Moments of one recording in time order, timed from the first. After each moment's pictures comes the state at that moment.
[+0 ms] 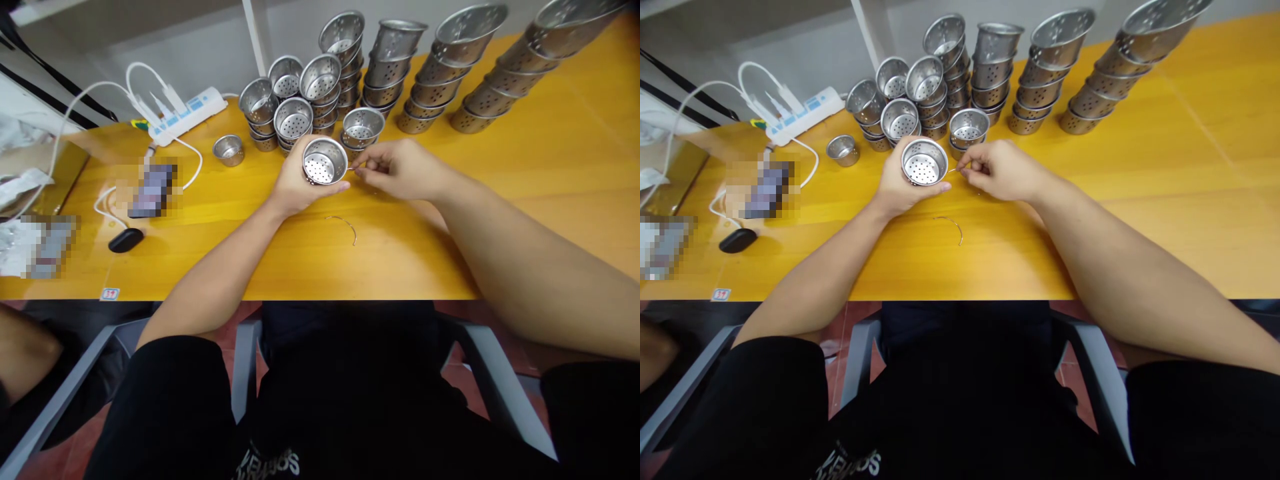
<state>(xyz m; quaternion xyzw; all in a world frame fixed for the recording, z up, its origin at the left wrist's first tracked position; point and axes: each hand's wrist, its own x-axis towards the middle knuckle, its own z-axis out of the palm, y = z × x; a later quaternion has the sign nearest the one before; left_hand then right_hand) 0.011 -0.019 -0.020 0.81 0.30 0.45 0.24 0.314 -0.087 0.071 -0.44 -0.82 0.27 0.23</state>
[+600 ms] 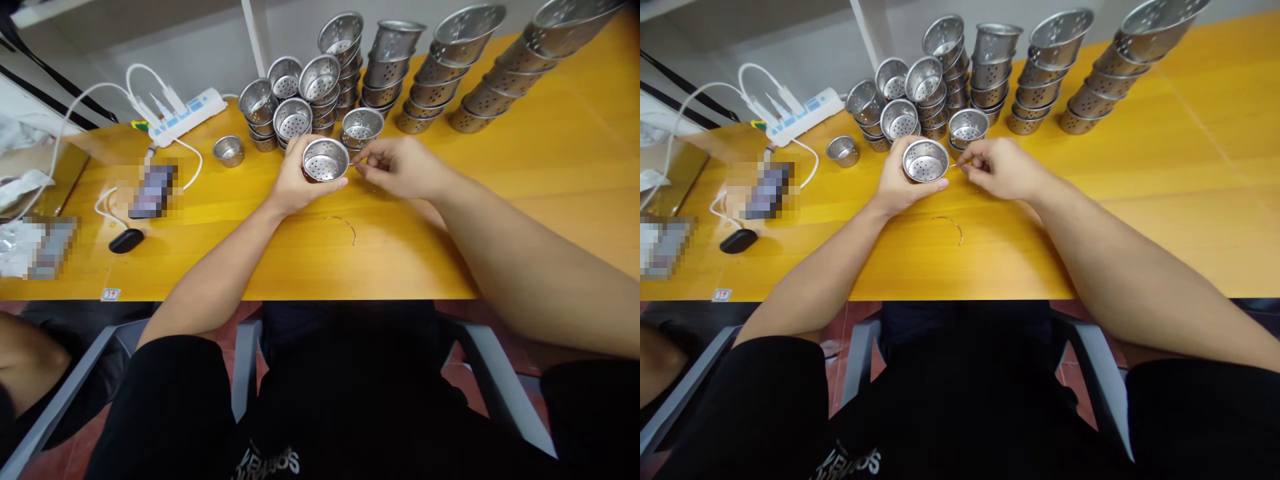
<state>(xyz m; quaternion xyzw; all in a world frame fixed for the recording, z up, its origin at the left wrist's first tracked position) 0.009 -0.018 -0.021 0.80 0.33 0.44 0.22 0.314 -0.086 0.070 -0.48 -0.81 0.25 0.23</state>
